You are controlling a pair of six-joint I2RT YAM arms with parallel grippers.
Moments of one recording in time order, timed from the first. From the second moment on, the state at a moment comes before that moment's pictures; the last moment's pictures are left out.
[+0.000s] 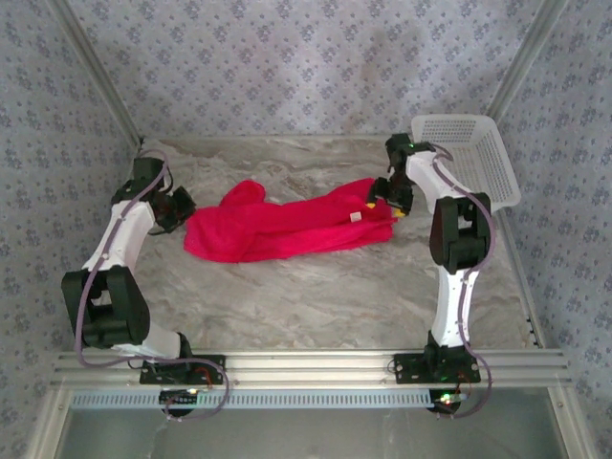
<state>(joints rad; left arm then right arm) 0.08 1.48 1.16 -0.74 0.20 -0.63 0.15 2.09 1.72 -1.07 -0.12 0.43</state>
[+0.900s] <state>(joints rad) 0.08 1.47 1.37 -0.83 0.23 -0.63 0.12 1.99 1.90 -1.03 -0.22 0.44</state>
